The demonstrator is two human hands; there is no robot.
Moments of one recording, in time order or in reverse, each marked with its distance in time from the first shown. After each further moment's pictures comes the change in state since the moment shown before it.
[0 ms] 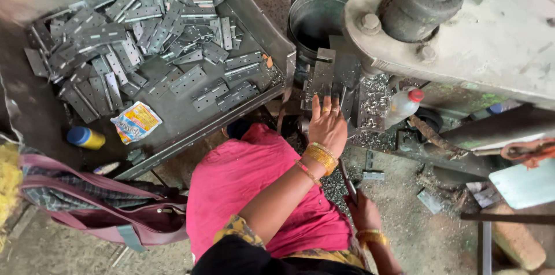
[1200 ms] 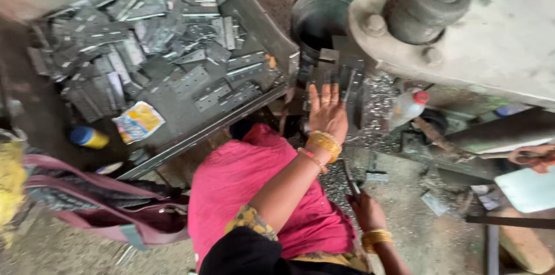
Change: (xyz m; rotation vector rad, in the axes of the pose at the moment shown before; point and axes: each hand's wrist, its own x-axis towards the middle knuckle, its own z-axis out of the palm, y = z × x) left_hand 0.029 -0.010 0.008 -0.138 -0.002 -0.075; right_hand 0.019 -0.001 -0.001 -0.020 -0.002 -0.012
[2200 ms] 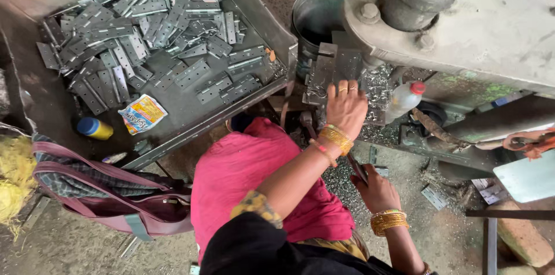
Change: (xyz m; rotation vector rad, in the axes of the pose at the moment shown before) left_hand -0.014 0.025 -0.013 0.062 0.144 0.094; right_hand -0.022 -0.087 -0.097 -0.152 -0.123 0.060
